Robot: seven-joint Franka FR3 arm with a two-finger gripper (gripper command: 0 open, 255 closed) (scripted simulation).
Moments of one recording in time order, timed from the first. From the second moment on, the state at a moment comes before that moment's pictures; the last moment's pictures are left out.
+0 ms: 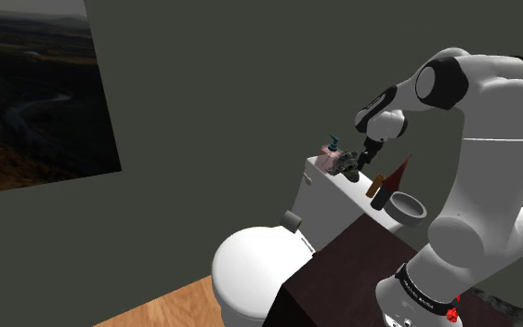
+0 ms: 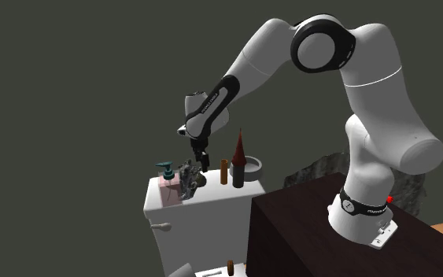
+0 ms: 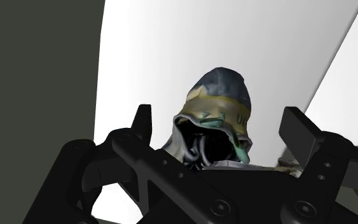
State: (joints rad) arm -0.39 0.52 -0.46 -2.00 0.24 2.47 -1.02
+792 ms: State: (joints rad) arm -0.39 0.52 -0.46 -2.00 0.24 2.47 -1.02
